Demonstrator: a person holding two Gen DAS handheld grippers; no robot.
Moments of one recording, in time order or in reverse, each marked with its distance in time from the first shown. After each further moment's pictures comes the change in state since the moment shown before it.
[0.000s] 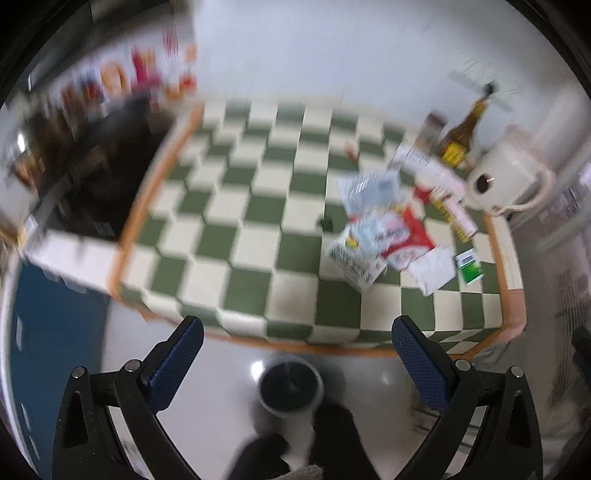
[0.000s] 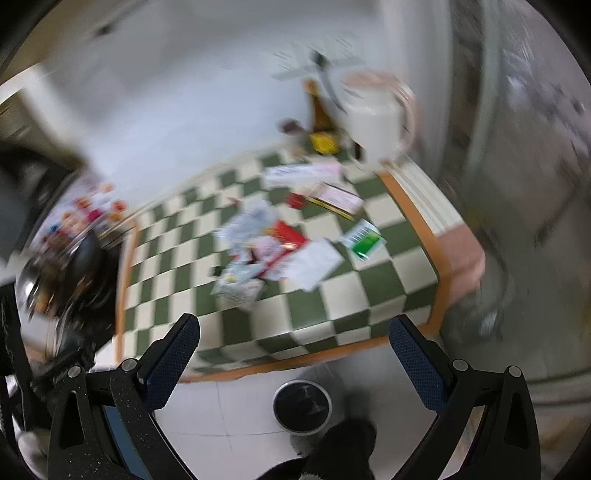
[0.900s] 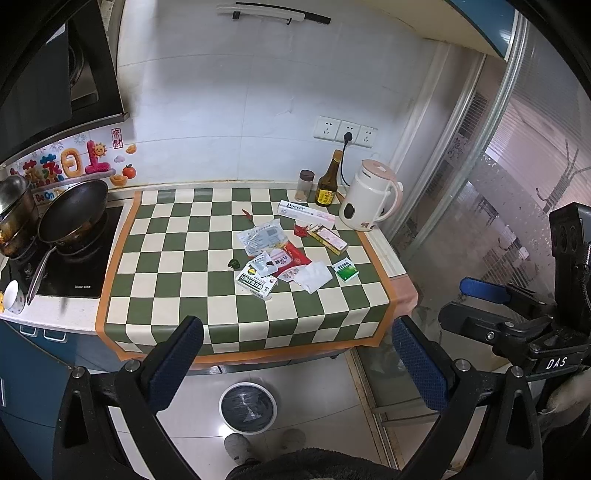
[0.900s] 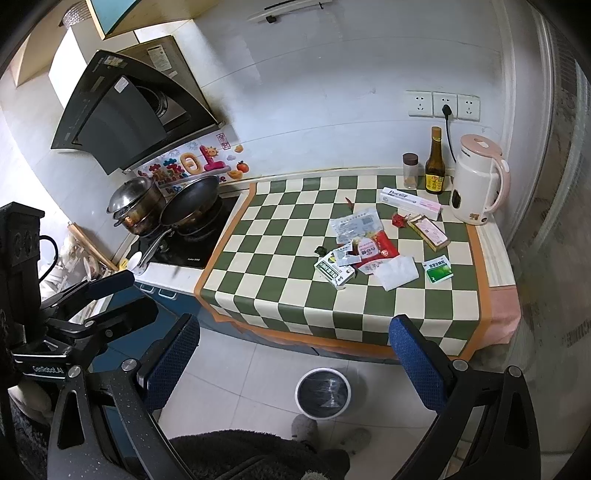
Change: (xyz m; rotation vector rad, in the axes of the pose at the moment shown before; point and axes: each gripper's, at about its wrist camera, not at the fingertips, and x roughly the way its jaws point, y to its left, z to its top) left arm -0.244 -0.002 -0.105 0.253 -0.307 -0.324; right arm -0.163 0.065 -0.066 -0.415 -0.038 0.340
